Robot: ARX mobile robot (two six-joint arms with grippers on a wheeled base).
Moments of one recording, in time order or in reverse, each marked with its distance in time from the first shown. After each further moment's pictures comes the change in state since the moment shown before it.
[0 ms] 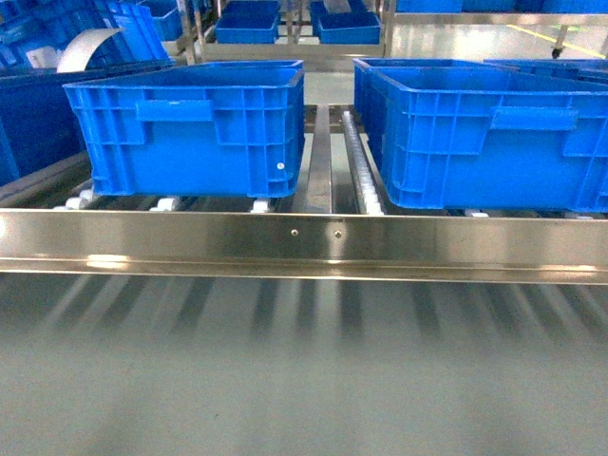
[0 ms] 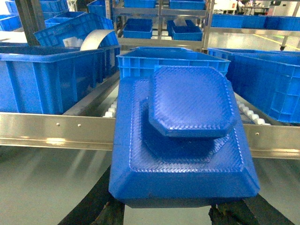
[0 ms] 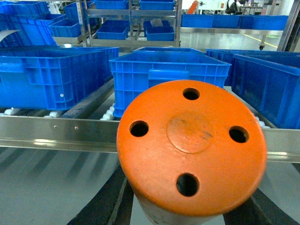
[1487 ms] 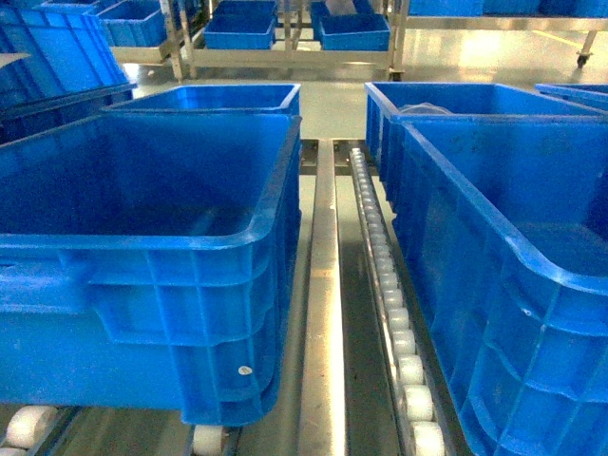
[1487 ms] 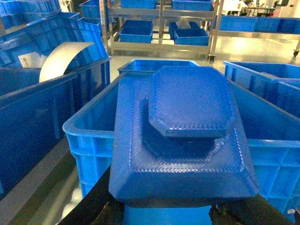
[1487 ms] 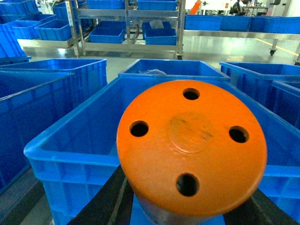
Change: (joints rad) left arm 0.000 0.000 0.000 0.001 0.000 0.000; right arm 0.000 0.000 0.000 0.001 0.000 0.000
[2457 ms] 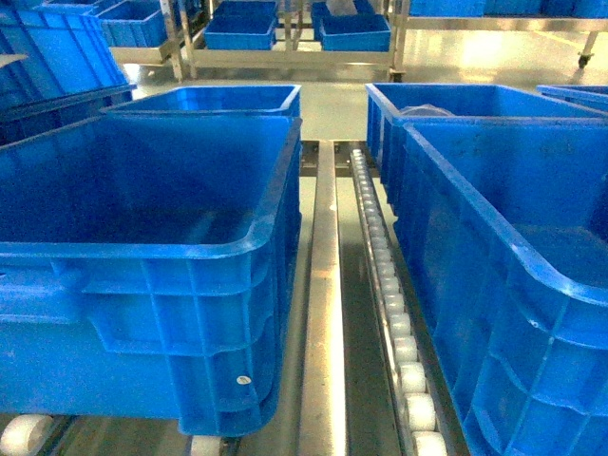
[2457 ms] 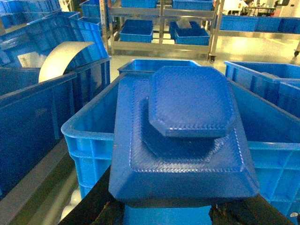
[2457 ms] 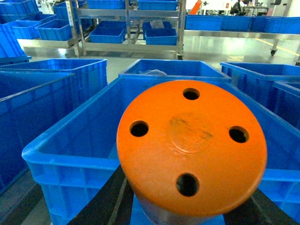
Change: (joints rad) left arm 0.000 0.000 0.000 0.000 0.000 0.000; right arm 0.000 0.000 0.000 -0.001 0.000 0.000
